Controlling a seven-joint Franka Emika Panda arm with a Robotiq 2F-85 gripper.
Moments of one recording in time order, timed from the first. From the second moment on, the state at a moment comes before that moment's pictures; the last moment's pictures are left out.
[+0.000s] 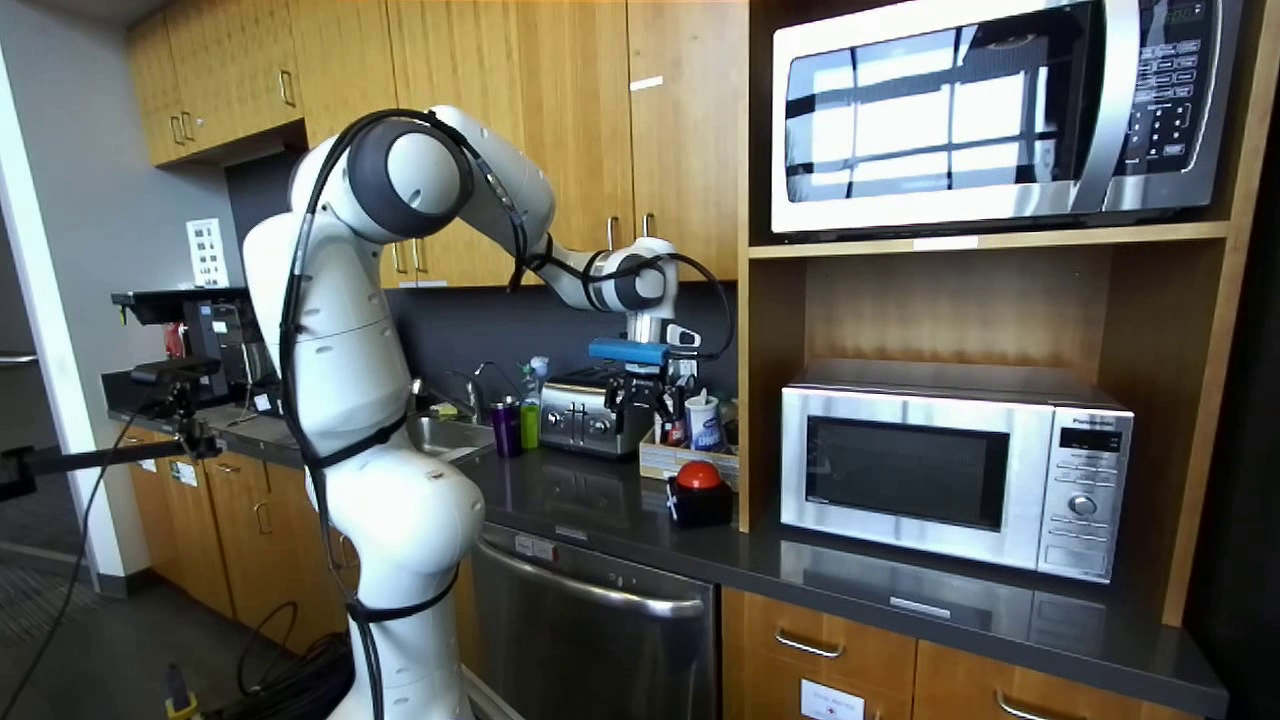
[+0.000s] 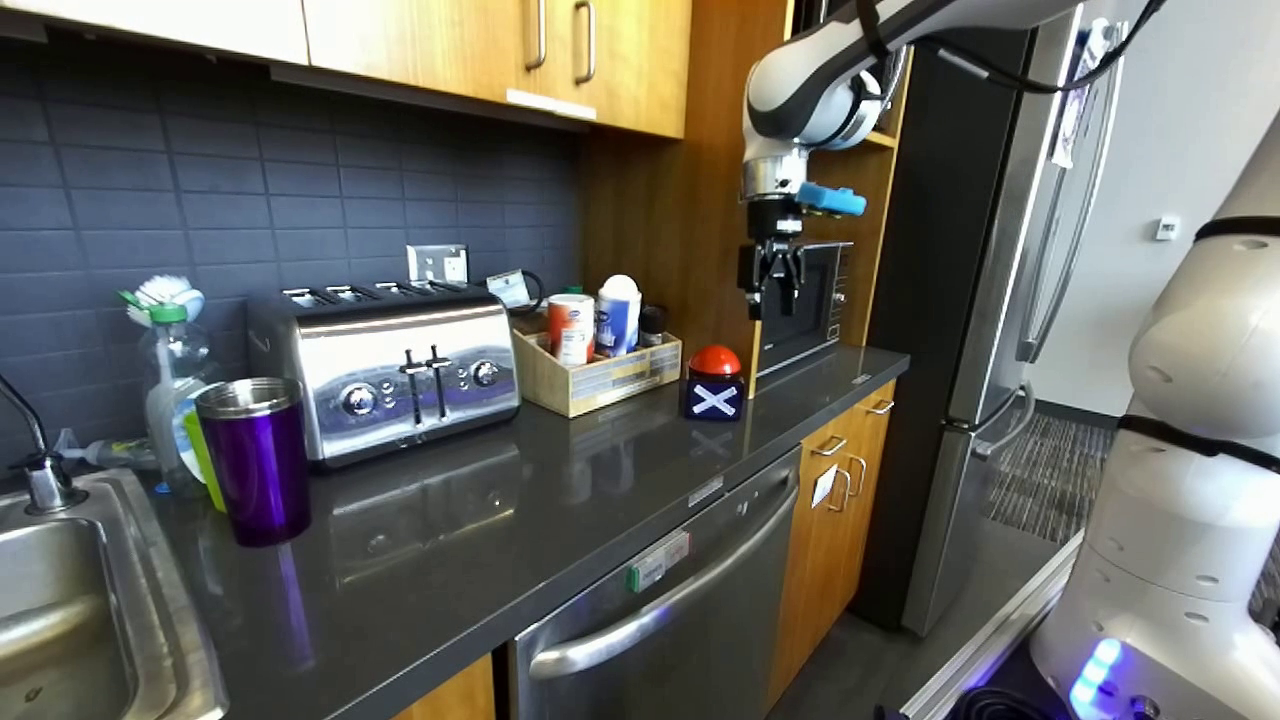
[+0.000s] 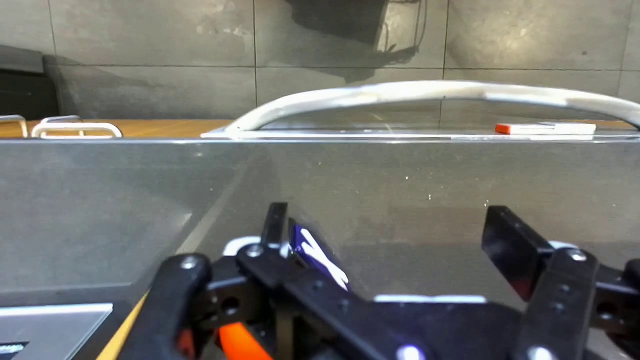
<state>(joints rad) 0.03 -0.20 0.00 -2.24 0.02 1.92 -0.18</state>
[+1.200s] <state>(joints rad) 0.01 0.06 -0.01 -1.92 0.03 1.93 -0.33</state>
